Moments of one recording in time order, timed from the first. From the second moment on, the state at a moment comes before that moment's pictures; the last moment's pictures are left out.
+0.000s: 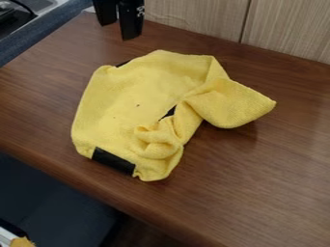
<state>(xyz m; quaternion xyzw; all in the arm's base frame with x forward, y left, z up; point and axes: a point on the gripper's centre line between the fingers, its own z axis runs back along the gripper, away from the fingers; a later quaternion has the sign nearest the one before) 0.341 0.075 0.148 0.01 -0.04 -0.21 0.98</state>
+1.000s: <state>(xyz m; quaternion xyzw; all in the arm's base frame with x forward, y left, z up) 0.314 -0.002 0.109 0.02 -0.01 -0.28 0.96</state>
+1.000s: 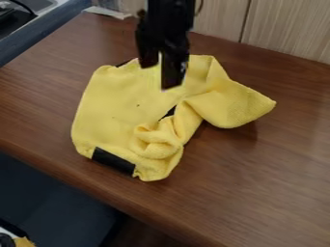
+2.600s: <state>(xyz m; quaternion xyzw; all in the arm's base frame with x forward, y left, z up) 0.301 -0.034 0.080 0.04 0.01 -0.33 0.94</state>
